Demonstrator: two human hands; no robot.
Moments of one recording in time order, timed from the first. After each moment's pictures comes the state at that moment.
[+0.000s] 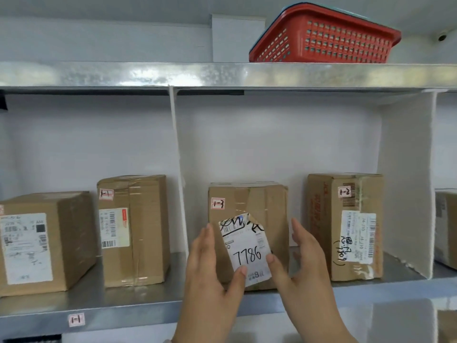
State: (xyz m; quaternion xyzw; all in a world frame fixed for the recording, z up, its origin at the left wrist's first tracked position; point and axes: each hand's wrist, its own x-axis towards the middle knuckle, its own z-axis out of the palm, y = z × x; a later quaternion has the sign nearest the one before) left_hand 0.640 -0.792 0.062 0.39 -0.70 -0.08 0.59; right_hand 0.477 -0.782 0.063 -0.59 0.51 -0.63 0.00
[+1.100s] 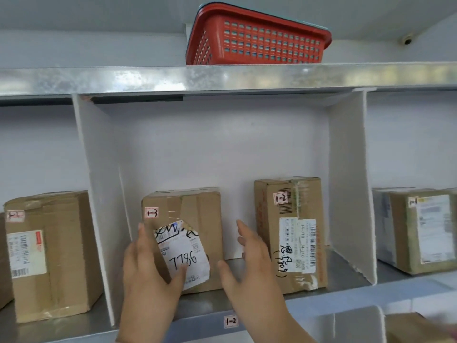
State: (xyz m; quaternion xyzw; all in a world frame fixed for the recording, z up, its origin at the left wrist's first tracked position) left_hand 0.591 -0.839 0.071 0.51 -0.61 -0.01 0.60; right_hand 0.422 -0.808 0.069 -0.65 0.47 -0.60 -0.01
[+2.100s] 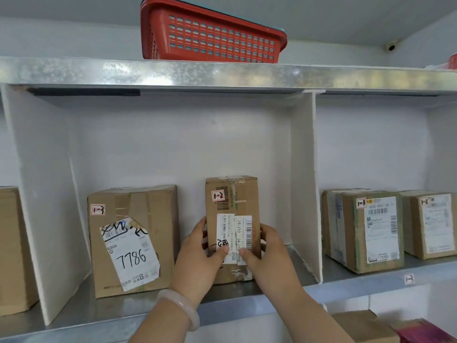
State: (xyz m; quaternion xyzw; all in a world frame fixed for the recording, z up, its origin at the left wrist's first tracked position) left_hand 0.446 -0.855 0.081 0.44 -0.71 -0.19 0.51; right_hand 0.289 -0.821 0.071 -0.58 0.57 -0.57 0.12
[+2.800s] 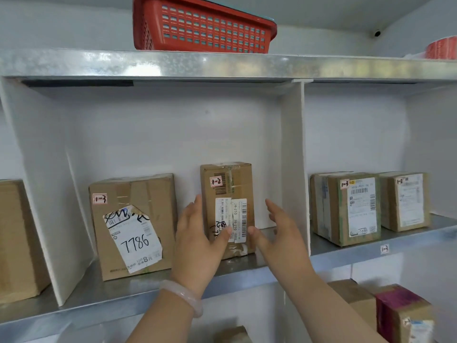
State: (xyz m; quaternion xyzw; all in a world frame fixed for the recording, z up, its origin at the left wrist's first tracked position) left_hand 0.450 -0.817 0.088 0.43 -0.72 -0.09 0.54; right_hand 0.283 -0.773 0.078 -0.56 0.57 -0.60 0.02
